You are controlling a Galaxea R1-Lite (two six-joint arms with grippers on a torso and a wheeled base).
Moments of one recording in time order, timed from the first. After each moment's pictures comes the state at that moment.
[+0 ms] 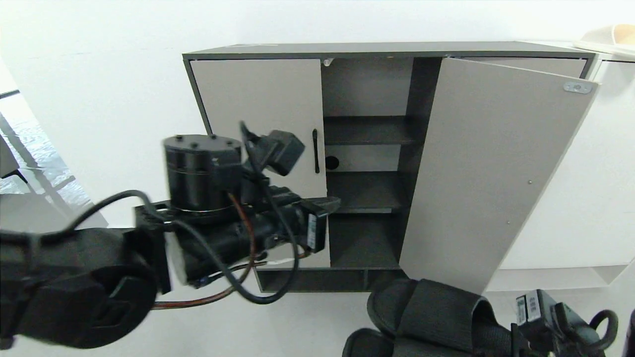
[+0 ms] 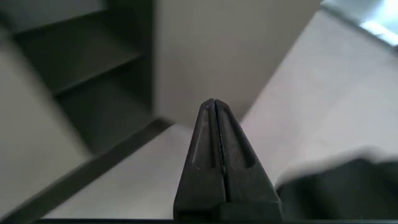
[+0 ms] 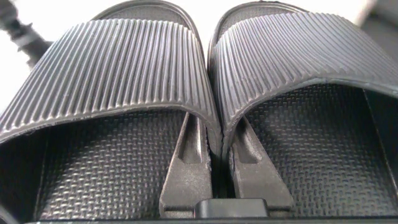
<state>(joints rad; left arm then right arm) -0.67 1.62 -0.84 -0.60 -0.08 -0.02 0.86 1.42 -0.12 -1.02 0.17 0.04</state>
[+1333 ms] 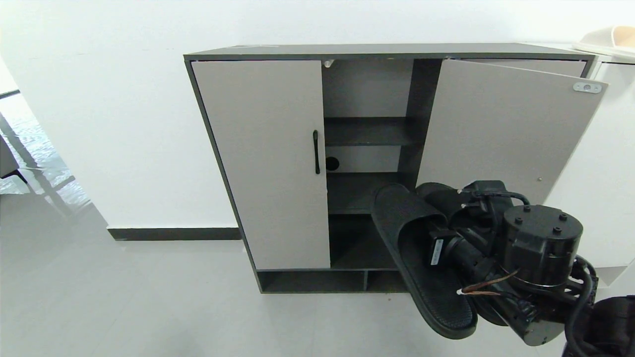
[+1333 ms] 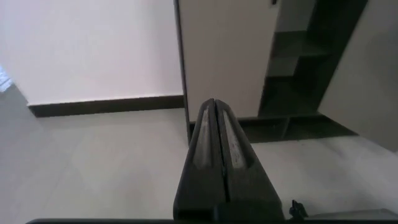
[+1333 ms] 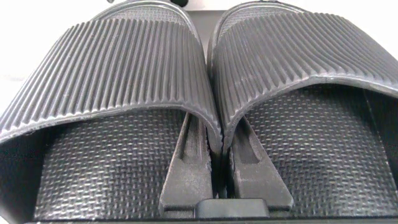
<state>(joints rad) 0.00 0.01 0.00 0.00 -0.03 0.03 0.75 1.73 -0.56 -1.04 -0.55 0.19</state>
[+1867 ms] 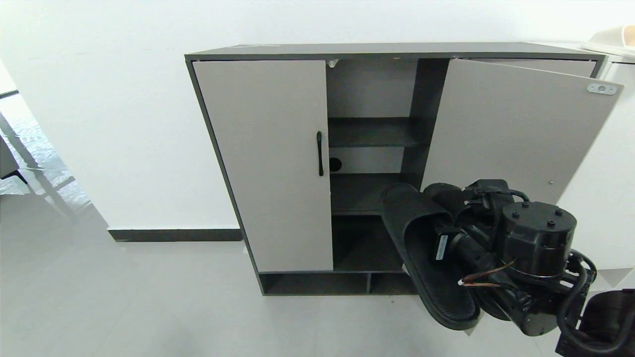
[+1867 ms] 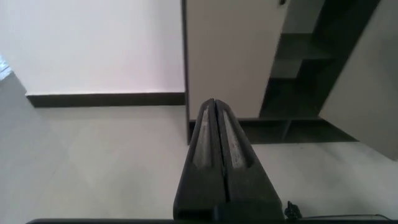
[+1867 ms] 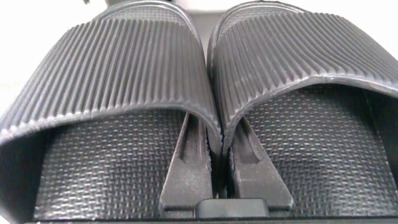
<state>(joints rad) 0.00 0.00 0.00 0.00 -0.01 0.00 0.71 1.75 -0.57 -1.04 -0.55 0.18</state>
